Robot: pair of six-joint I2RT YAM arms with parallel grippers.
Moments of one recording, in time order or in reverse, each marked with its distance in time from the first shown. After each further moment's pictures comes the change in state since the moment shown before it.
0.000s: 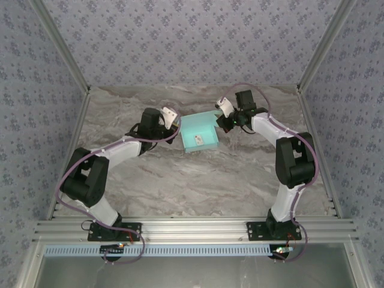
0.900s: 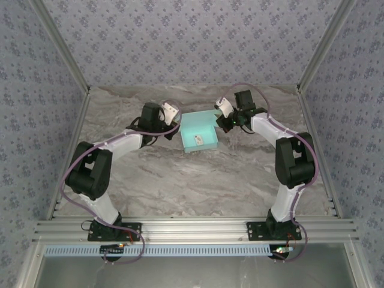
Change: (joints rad) left arm 0.033 0.080 0.110 -0.083 0.070 0.045; right arm 0.006 0.000 0.000 0.003 0.021 -0.016
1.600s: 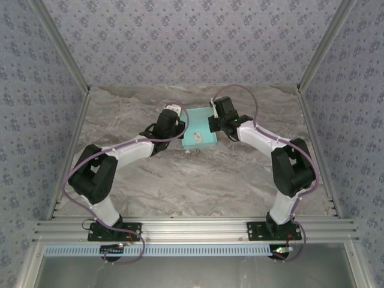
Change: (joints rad) left arm -0.198 -0.015 -0.021 0.076 -0.555 -0.405; right arm 0.222 -0.073 -0.064 0.089 0.563 0.586
